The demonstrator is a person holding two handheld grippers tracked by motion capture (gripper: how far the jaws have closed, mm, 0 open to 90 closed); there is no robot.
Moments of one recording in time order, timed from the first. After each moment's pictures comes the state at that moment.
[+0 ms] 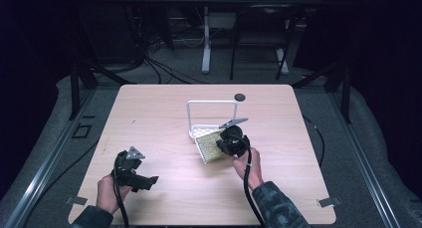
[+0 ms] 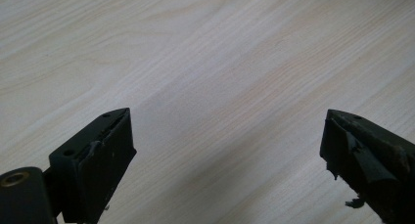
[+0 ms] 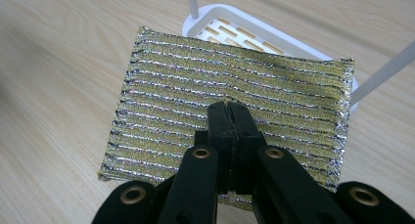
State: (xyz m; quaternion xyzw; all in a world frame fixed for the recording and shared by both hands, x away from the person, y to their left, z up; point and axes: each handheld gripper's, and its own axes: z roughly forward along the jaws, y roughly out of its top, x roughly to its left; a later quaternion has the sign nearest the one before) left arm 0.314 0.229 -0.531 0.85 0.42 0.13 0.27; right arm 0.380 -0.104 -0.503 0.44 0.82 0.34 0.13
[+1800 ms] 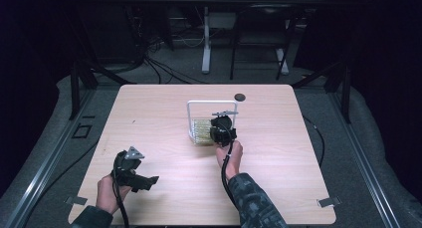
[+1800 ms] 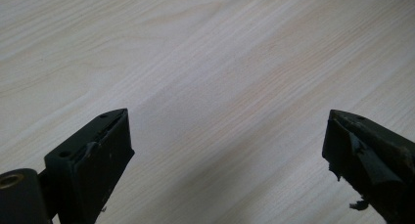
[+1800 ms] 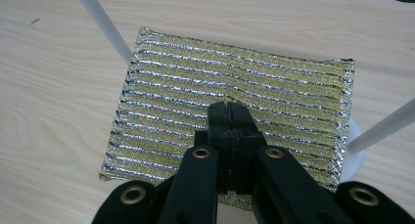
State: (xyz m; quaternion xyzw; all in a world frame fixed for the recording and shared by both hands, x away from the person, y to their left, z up) left arm 0.313 0.230 -0.531 0.85 0.42 0.12 0.28; right arm 0.420 -0.068 -0.517 0.56 0.72 0.36 0.18
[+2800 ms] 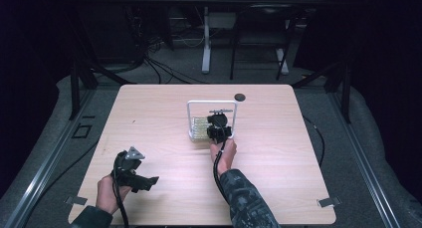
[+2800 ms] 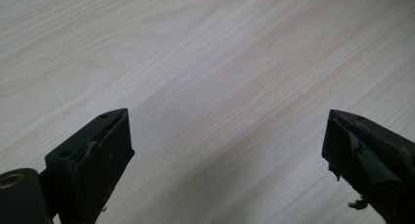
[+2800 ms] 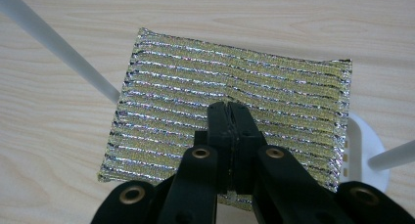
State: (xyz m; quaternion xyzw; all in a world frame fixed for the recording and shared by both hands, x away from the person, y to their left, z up) left arm 0.313 0.229 -0.531 0.85 0.42 0.12 0.28; right arm 0.441 -0.054 -0.533 0.60 0.70 0.34 0.18
